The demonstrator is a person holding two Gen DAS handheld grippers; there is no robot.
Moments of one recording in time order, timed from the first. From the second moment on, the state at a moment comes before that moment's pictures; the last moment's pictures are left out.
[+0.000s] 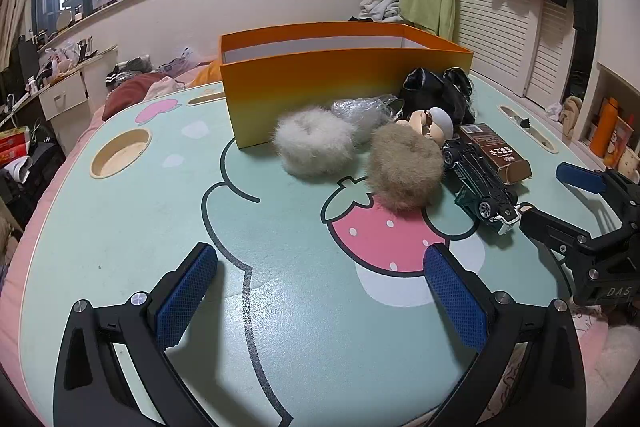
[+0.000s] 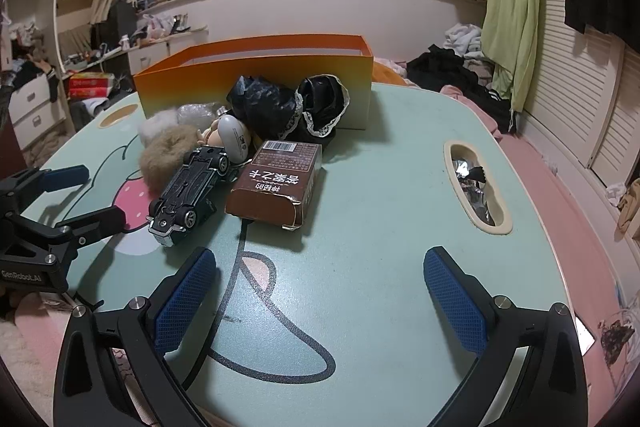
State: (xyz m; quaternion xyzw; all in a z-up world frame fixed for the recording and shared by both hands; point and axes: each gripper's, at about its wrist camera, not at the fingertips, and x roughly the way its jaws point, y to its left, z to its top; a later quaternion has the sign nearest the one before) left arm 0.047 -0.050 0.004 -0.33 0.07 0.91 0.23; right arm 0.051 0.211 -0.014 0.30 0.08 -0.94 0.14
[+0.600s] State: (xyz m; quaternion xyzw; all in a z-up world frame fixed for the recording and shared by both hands) left arm 0.047 -0.050 0.004 -0.33 0.07 0.91 0.23; right arm 0.051 0.211 -0.013 0.30 0.08 -0.94 0.14
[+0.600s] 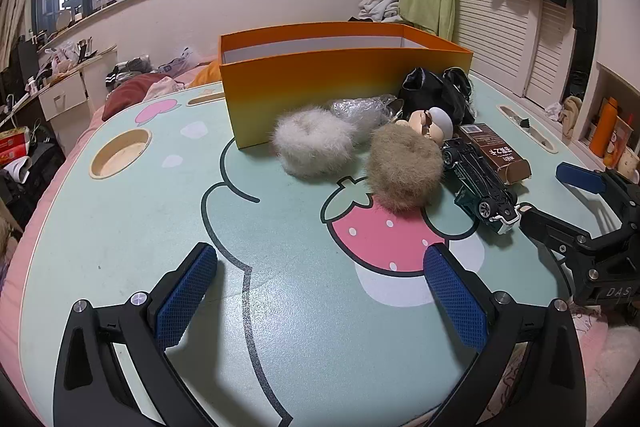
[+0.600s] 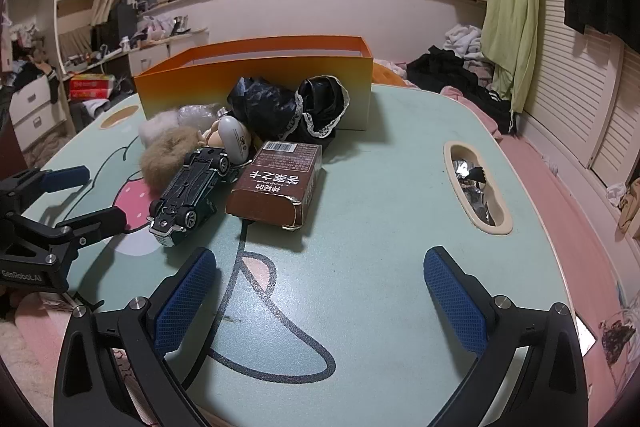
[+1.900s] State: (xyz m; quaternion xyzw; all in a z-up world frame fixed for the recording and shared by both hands) left arm 0.049 -0.046 0.005 -0.32 0.07 0.92 0.23; right arm 0.003 0.178 0.008 0.32 0.03 -0.93 0.15
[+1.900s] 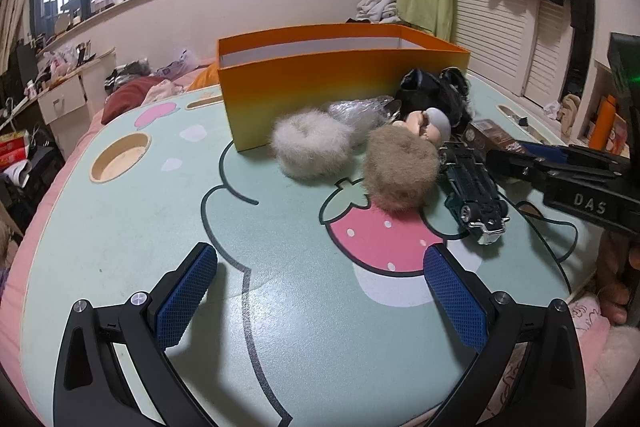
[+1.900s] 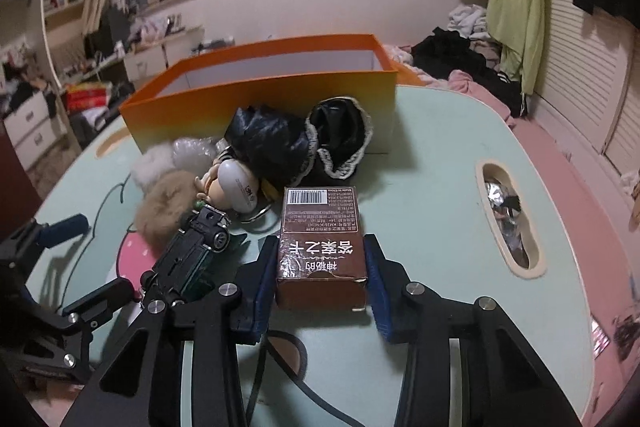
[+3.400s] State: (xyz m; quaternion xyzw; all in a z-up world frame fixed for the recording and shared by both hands) left arm 0.059 -0.033 0.055 -0.28 0.09 0.90 0.31; right arm 0.034 0.197 0.011 0.26 0.00 -0.95 0.15
